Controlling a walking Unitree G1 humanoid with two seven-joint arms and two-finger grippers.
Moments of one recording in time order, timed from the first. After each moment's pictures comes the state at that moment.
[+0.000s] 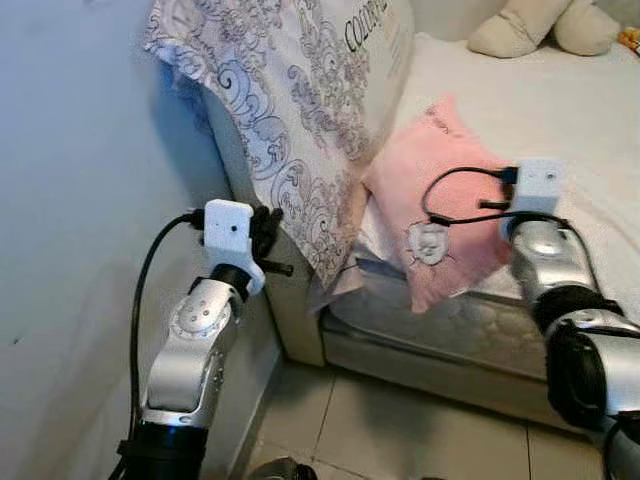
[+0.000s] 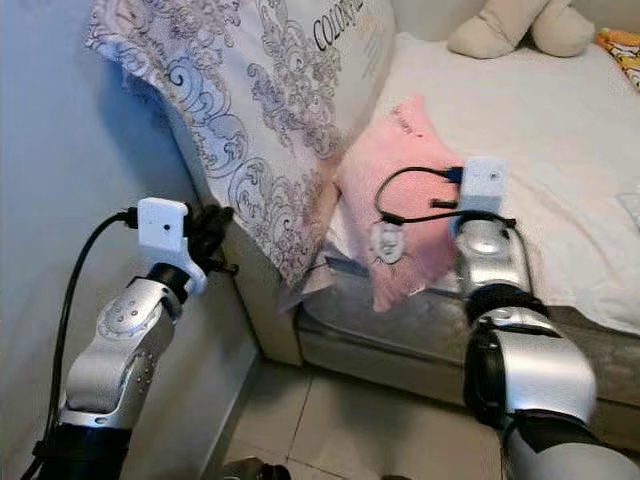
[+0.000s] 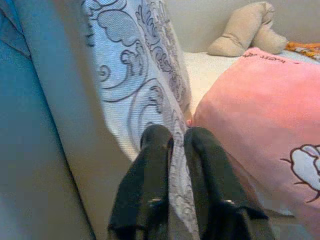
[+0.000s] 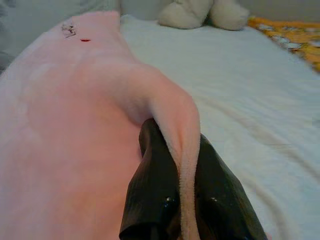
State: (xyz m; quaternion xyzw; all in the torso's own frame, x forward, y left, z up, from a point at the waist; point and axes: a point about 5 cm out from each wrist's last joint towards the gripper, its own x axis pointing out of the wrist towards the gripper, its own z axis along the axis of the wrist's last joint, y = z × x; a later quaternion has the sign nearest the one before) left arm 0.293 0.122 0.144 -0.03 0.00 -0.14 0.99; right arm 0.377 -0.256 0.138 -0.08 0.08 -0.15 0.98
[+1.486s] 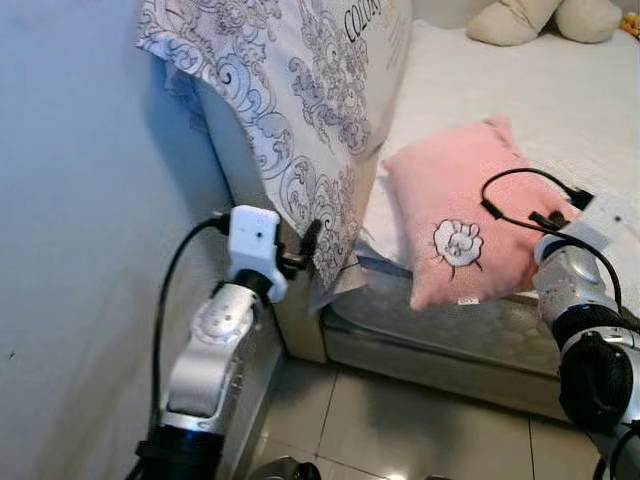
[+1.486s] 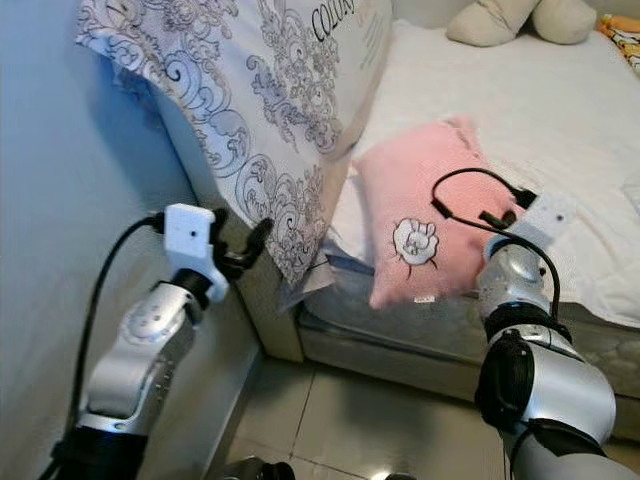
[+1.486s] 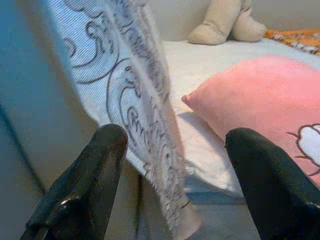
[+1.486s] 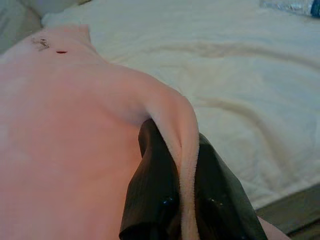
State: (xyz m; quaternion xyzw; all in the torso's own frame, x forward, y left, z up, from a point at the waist) left arm 0.288 0.098 0.140 -0.03 0.00 -0.17 0.99; right arm 0.355 -0.289 0.114 0.16 0.09 -0.28 0.94
